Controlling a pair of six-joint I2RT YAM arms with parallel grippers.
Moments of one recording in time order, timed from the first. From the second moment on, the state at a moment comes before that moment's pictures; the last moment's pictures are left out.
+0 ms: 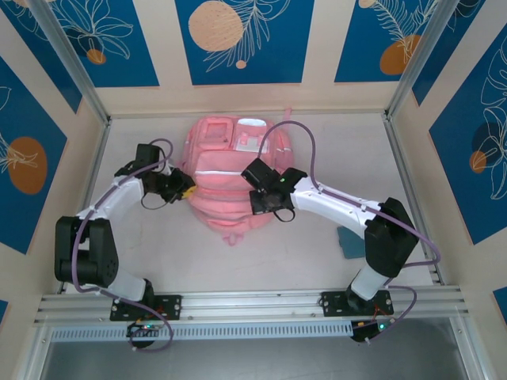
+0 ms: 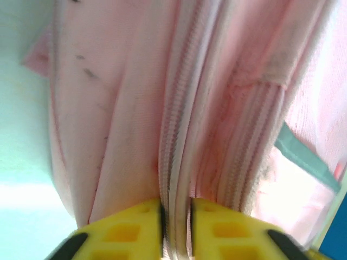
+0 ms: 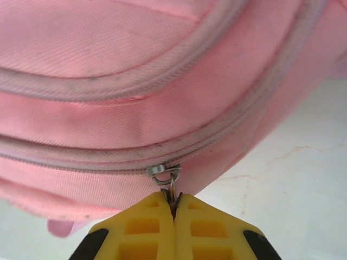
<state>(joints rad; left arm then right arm) -0.08 1.50 1.01 -0.57 0.55 -0.75 0.85 1.65 1.30 -0.83 0.14 0.58</state>
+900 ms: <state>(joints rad) -0.03 1.41 0.87 -0.47 0.58 -0.89 0.96 1.97 1.63 -0.64 -0.16 0.55</state>
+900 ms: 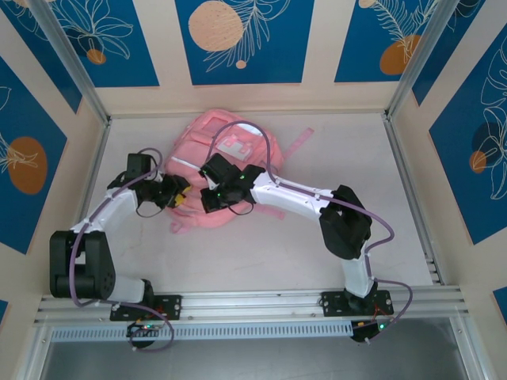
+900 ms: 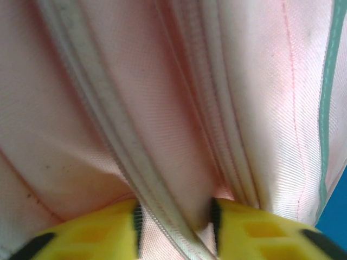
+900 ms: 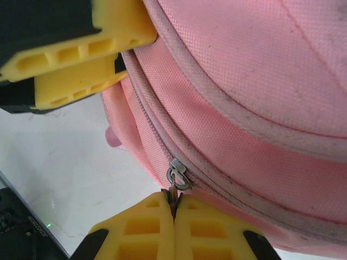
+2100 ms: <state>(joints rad) -0.05 1.30 0.98 -0.72 0.51 -0.59 0.57 1.84 1.50 -0.83 0.10 0.35</state>
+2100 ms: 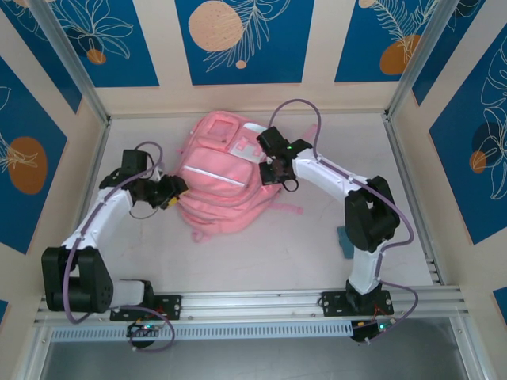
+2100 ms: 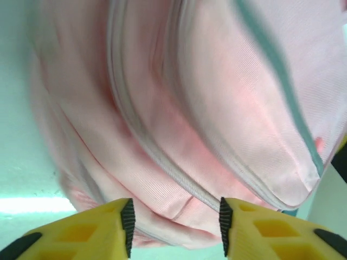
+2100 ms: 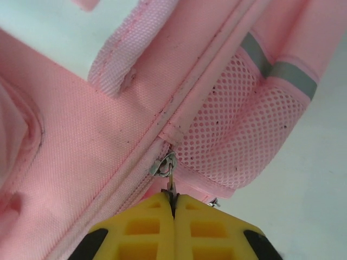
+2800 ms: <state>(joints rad) -0.33 1.71 1.46 -0.74 0.41 -0.53 0.45 1.65 1.37 -0.71 -0.40 0.35</state>
